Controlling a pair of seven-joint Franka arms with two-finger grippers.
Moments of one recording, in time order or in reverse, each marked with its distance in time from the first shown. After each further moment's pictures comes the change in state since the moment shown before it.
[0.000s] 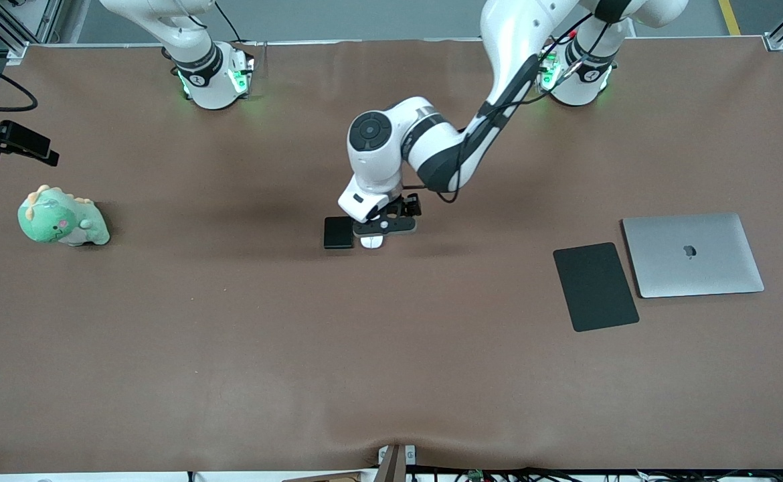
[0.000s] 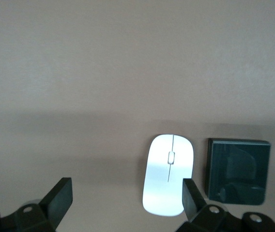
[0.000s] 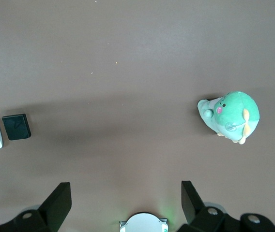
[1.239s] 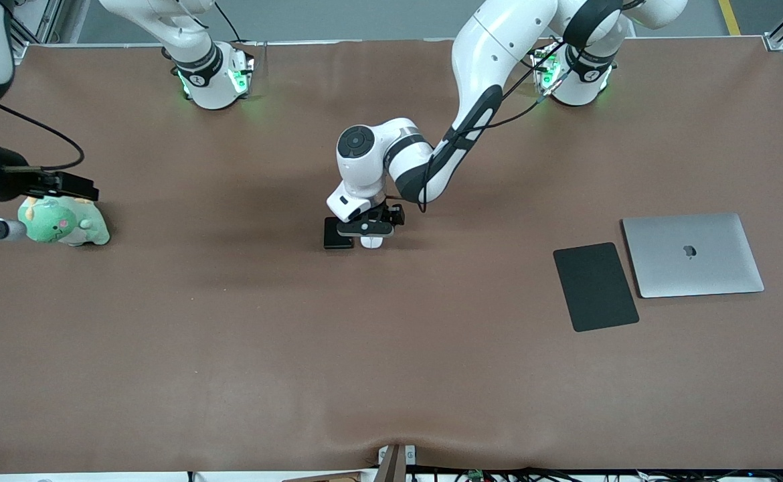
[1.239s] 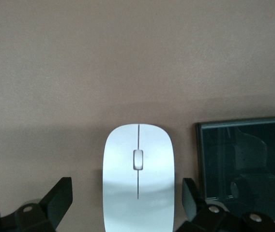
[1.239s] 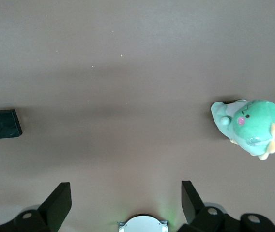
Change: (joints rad) left arm -0.052 0.134 0.003 0.006 0.062 0.156 0.006; right arm 0.037 0.150 0.012 0.000 0.001 0.047 -0.003
